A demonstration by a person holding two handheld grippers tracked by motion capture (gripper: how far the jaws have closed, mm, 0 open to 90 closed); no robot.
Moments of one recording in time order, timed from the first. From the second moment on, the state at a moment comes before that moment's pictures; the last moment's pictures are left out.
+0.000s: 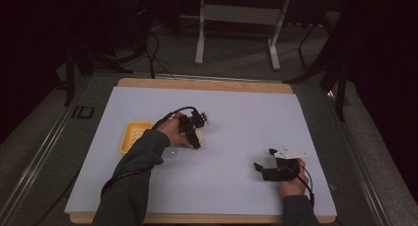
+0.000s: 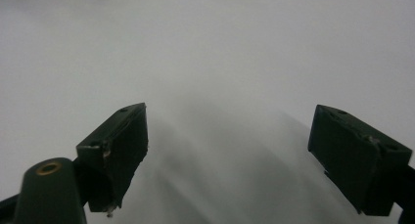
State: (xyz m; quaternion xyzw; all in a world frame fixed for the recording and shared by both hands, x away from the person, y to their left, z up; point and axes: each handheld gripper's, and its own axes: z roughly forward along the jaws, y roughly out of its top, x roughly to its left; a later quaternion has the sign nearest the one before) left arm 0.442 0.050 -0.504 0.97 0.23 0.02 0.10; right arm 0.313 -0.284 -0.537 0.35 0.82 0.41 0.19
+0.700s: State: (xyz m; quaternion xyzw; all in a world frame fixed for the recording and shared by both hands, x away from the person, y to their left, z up) left arm 0.435 0.048 -0.498 0.98 0.20 0.02 0.10; right arm 0.313 -0.284 -0.537 0.35 0.82 0.41 0.19
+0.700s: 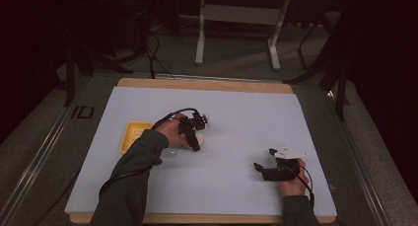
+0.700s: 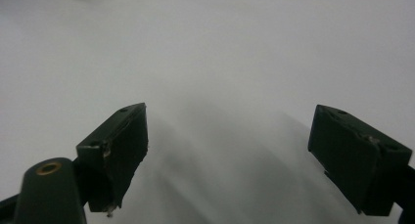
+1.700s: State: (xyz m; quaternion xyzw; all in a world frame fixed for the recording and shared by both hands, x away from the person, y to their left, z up) left arm 0.429 0.065 -0.472 0.97 0.21 0.02 0.10; right arm 0.313 -0.284 -0.537 0.35 0.82 0.41 0.19
